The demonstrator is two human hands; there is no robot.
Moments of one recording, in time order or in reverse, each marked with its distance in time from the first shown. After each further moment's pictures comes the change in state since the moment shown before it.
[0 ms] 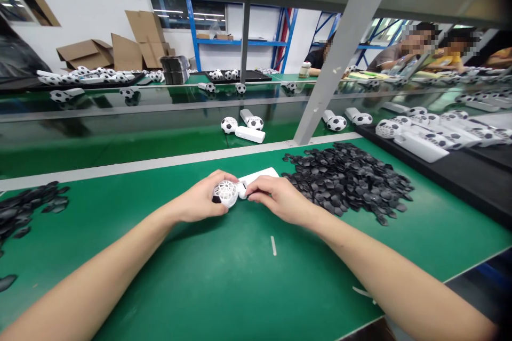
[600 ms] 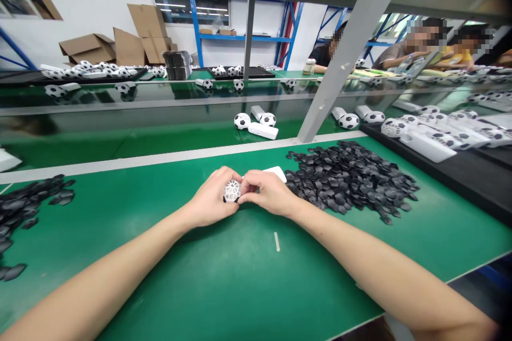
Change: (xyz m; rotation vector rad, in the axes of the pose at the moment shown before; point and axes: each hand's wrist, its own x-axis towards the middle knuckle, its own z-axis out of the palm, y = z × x) left_hand 0.001 -0.001 0.022 0.124 0.245 0.140; right_hand 0.021 0.014 0.026 -0.037 0.043 -0.095
